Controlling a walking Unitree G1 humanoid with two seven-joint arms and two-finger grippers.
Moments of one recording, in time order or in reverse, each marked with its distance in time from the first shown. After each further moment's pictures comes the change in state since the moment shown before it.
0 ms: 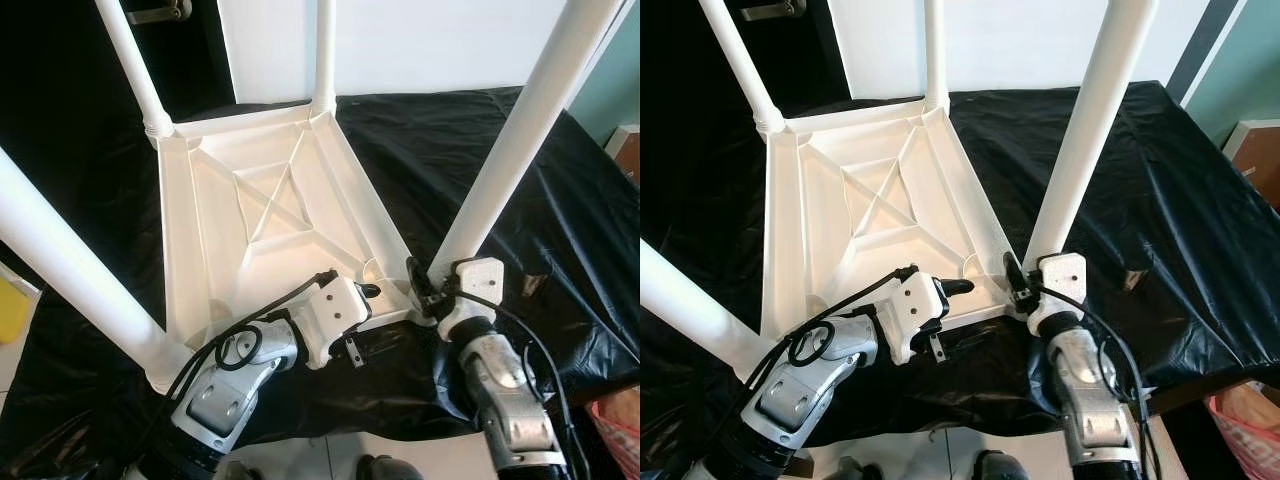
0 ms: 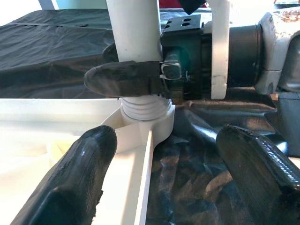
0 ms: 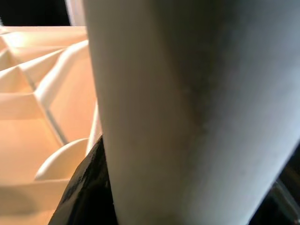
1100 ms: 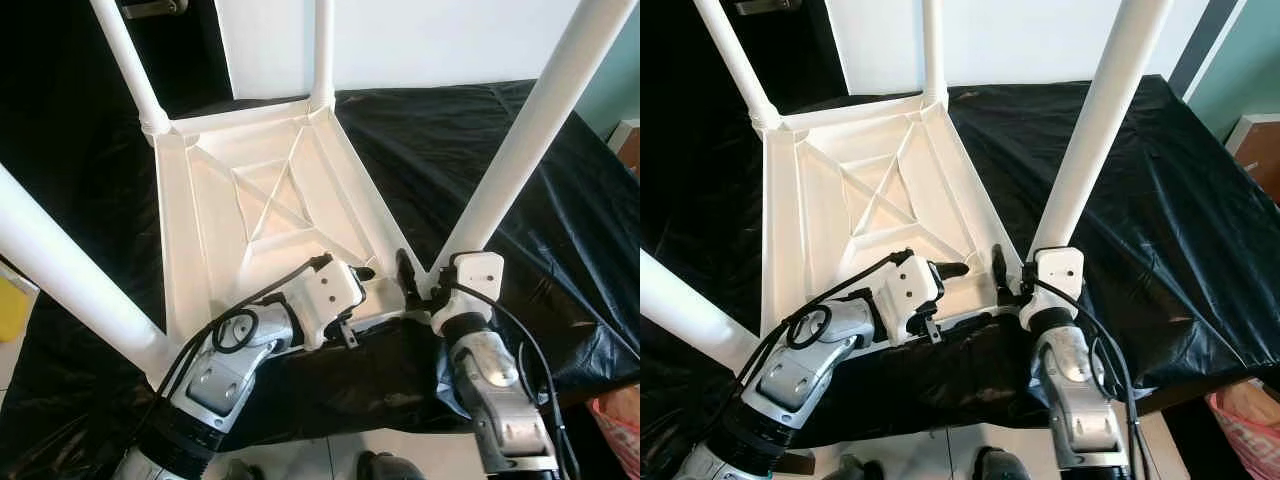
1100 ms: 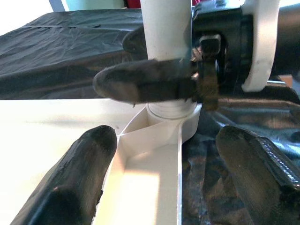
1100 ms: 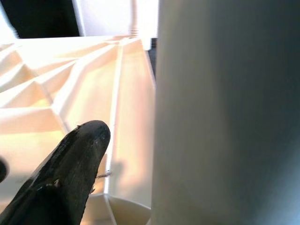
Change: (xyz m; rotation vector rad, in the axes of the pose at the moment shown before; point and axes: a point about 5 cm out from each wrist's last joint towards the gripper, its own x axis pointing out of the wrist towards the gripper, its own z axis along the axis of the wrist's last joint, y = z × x) left arm -0.002 0.019 0.003 0.046 -0.005 0.040; right arm -0.003 0.005 0.021 0.016 -0.075 0.100
